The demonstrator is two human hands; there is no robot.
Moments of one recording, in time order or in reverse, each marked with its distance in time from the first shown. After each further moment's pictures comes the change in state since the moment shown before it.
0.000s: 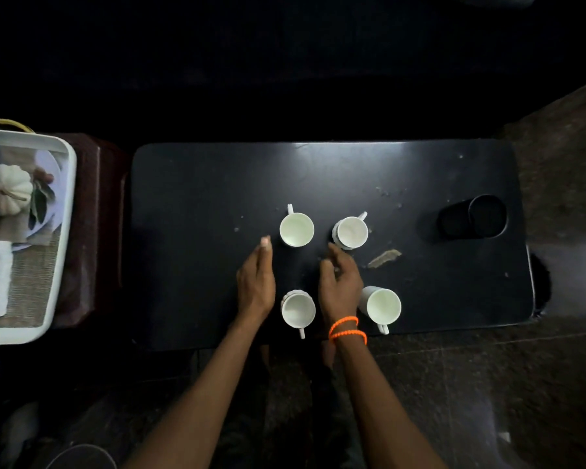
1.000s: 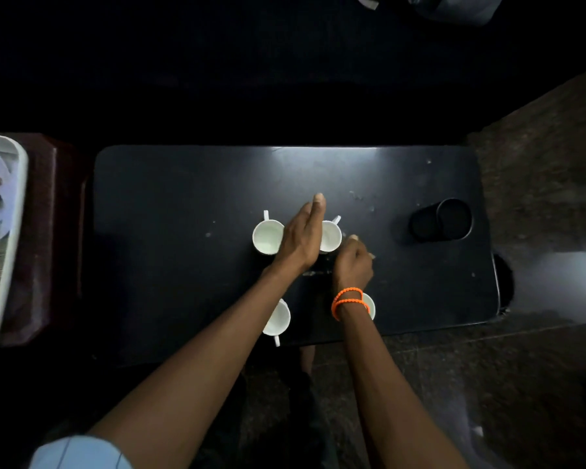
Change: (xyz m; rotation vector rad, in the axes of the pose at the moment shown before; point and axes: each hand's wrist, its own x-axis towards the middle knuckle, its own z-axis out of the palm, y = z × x) left_hand 0.020 0.086 0.099 0.122 -0.389 0.160; right_hand 0.061 -0.020 -0.034 0.005 0.287 0.318
